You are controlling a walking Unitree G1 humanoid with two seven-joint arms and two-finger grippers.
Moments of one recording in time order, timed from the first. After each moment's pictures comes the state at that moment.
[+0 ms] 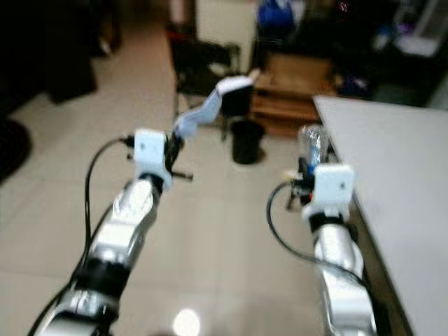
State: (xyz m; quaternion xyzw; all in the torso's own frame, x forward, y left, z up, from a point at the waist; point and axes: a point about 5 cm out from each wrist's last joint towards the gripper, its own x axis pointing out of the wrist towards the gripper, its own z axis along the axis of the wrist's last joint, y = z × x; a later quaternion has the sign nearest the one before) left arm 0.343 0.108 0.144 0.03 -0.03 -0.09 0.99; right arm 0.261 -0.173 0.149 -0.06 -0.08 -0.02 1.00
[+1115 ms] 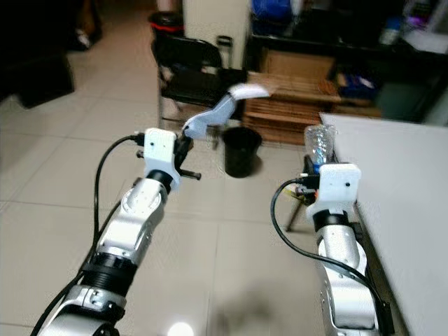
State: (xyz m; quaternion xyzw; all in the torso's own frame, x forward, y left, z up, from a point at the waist) left arm 0.346 0.098 0.145 0.03 -0.02 -0.11 0.99; right arm 0.263 -0.177 0.150 -0.06 -0.08 -0.03 0.99
